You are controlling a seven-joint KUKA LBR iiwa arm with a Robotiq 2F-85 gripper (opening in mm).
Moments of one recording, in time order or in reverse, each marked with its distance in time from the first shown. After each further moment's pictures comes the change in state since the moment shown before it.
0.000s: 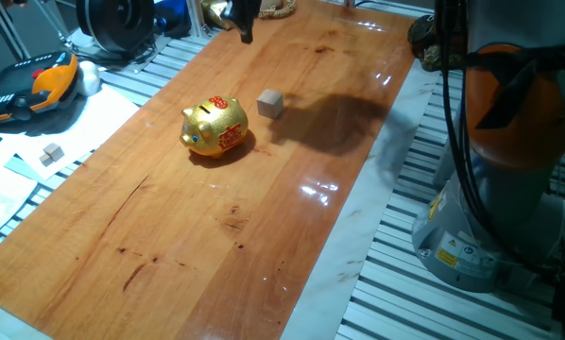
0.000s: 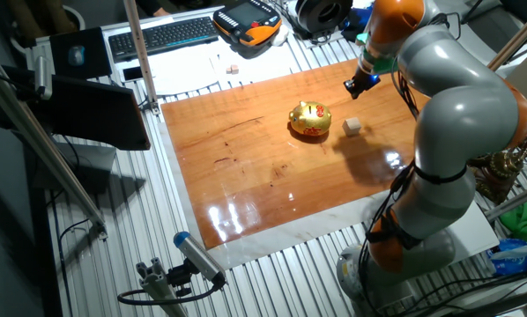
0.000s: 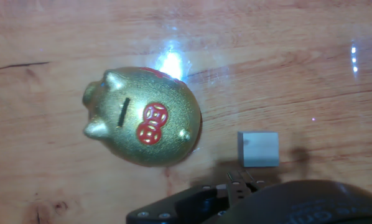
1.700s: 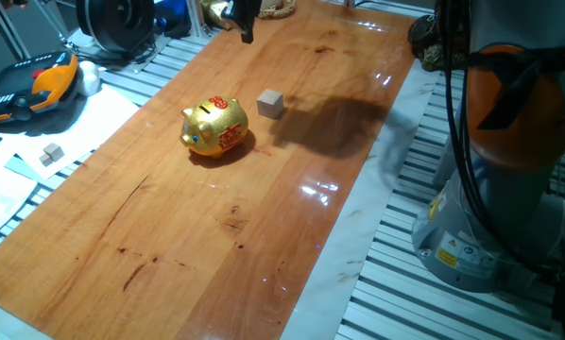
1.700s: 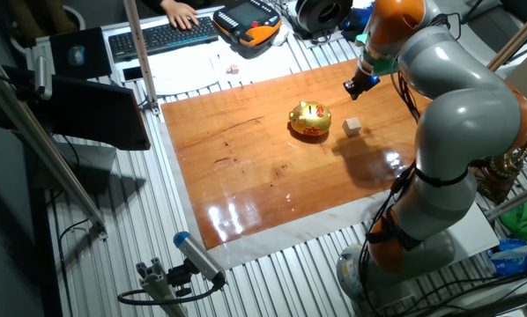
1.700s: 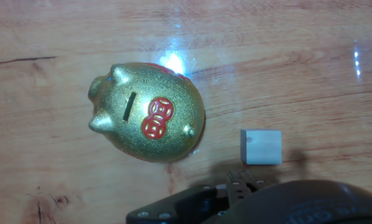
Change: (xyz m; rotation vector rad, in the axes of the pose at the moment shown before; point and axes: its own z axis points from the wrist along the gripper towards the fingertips) arm 0.004 0.003 0.002 -0.004 -0.006 -0.022
